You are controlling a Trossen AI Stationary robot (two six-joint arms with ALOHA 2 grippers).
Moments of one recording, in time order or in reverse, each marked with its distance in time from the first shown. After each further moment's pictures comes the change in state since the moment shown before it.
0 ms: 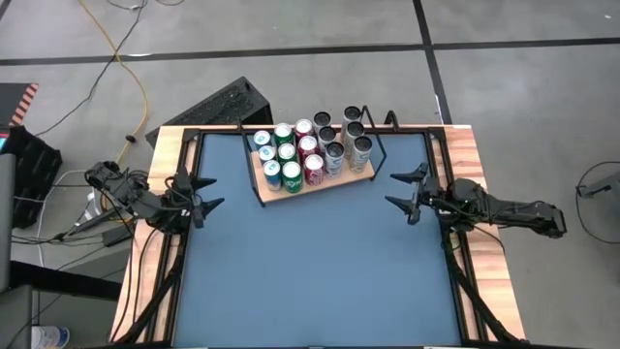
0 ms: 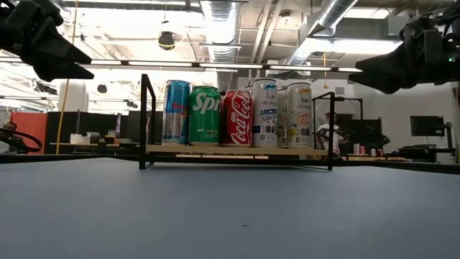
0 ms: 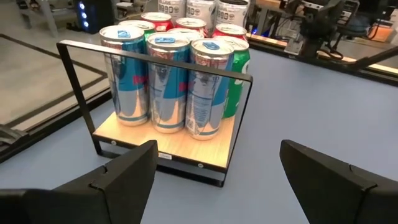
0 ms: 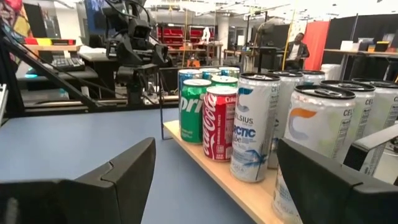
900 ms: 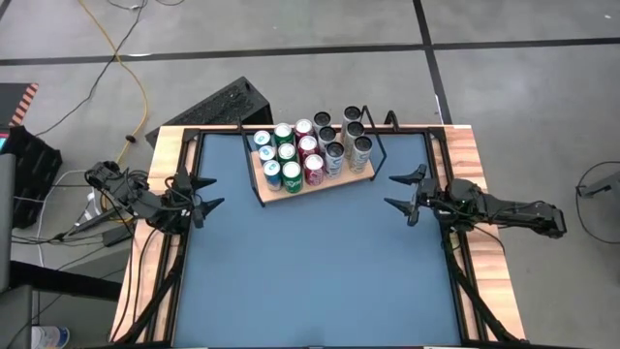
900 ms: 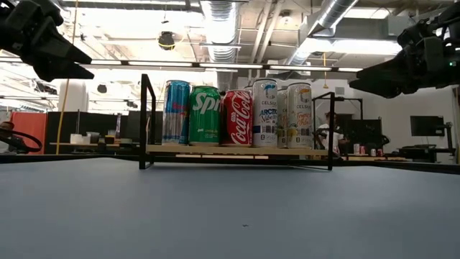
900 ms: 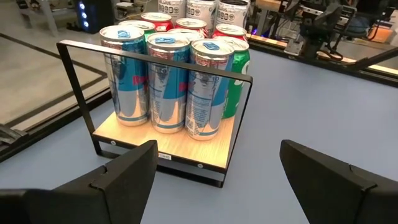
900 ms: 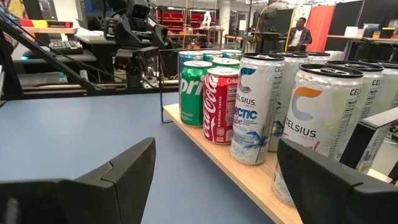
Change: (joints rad) left arm 0.000 0.000 0.000 0.001 0.000 -0.002; right arm 0.000 0.000 0.004 -0.081 0.001 0.001
